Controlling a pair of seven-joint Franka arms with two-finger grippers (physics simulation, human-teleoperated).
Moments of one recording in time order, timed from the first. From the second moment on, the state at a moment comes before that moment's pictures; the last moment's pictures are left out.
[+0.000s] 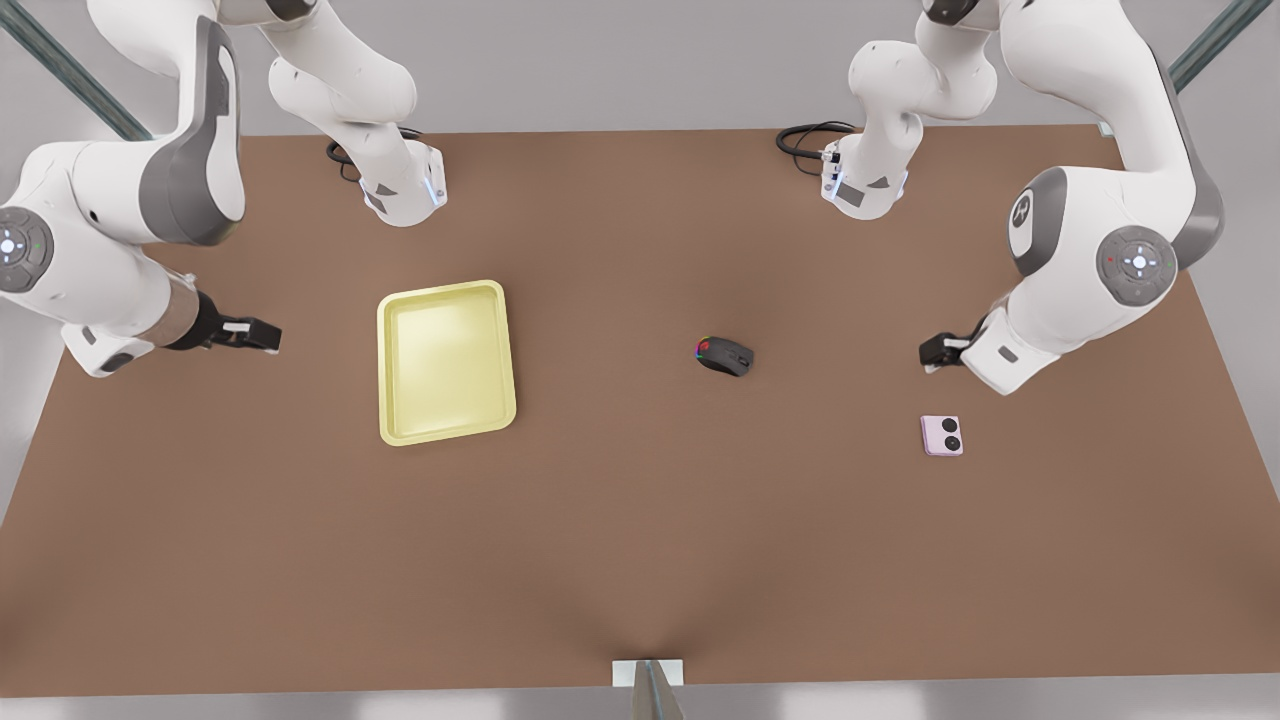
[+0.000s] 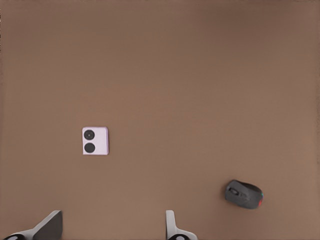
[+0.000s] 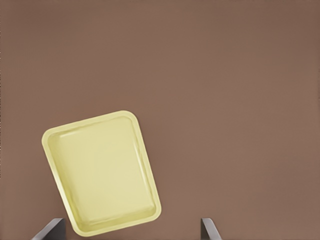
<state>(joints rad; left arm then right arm) -0.30 0.19 0.18 -1.50 -0.03 1.59 -0.08 -0.11 0.12 0.13 -1.50 -0.03 1.46 0.11</state>
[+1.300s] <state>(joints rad) -0.06 0.57 0.17 -1.94 -0.07 2.42 0.30 -0.11 0.13 0.13 -1.49 -0.03 1.50 0.14</state>
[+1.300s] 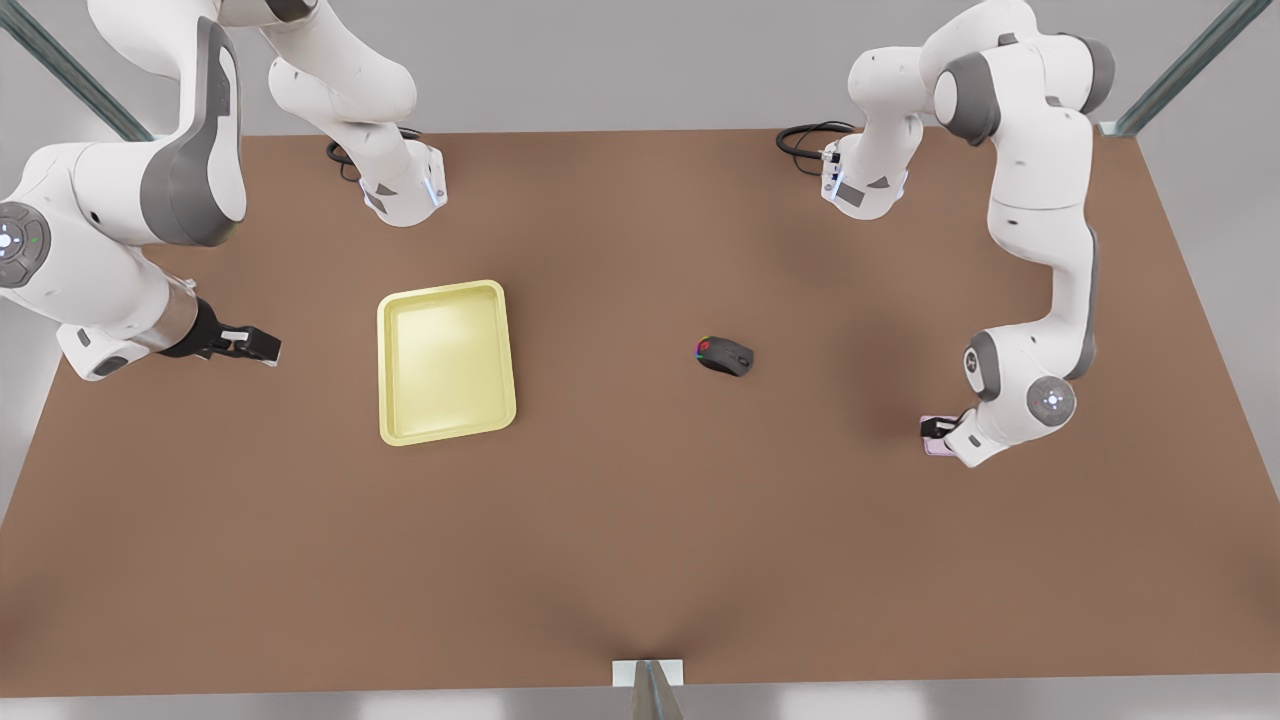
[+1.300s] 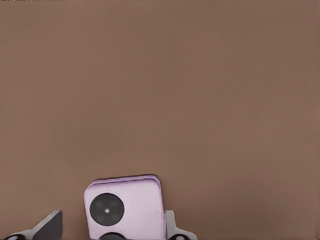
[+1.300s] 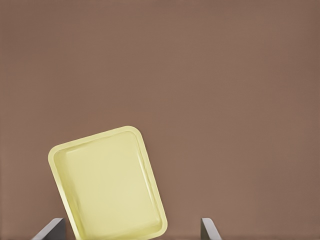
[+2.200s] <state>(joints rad) -0.06 0.62 0.16 -1.92 -0.08 2.43 0.27 -0.11 0.13 0.13 -1.48 -0.03 1.50 0.14</state>
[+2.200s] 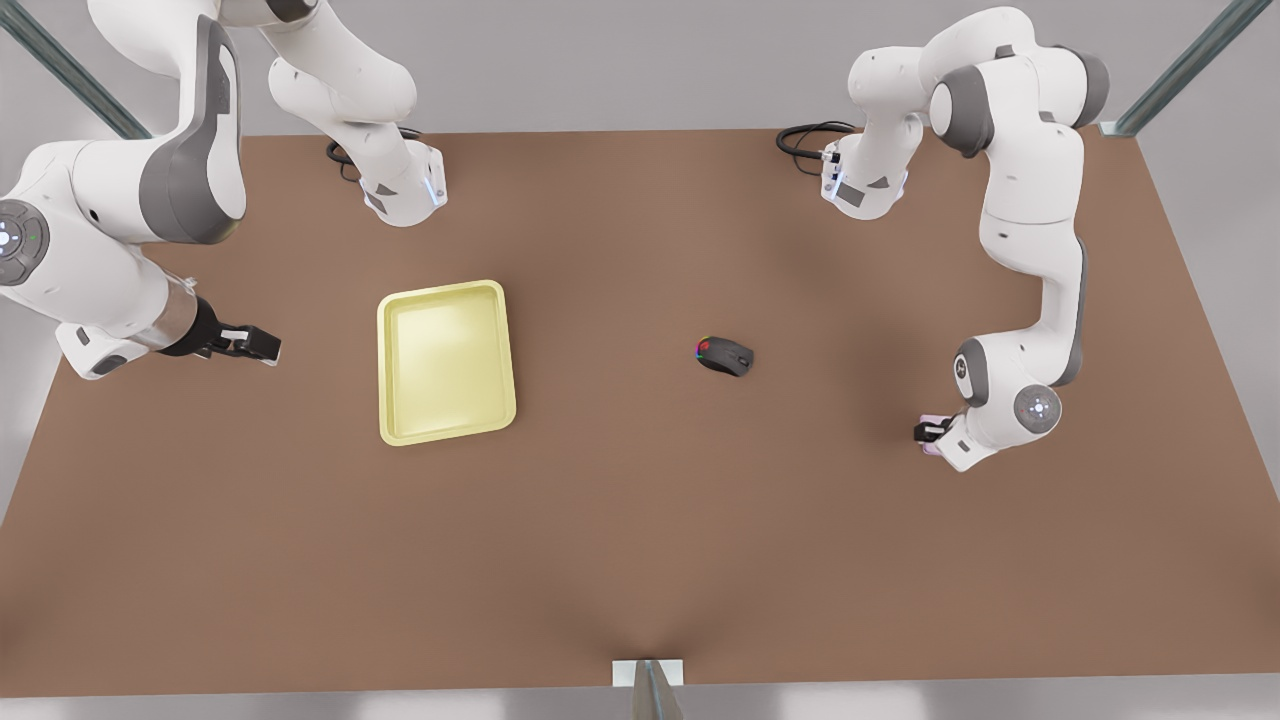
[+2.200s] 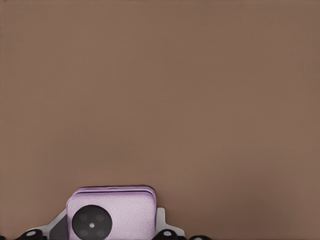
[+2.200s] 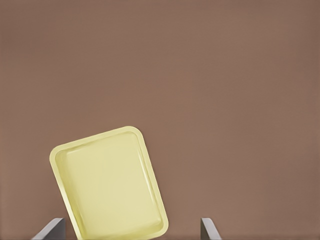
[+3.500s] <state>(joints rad) -0.75 0.98 0.03 -1.05 -0.15 1.96 -0.78 -0.11 0.14 0.13 -1.47 -0.03 1.50 0.15</state>
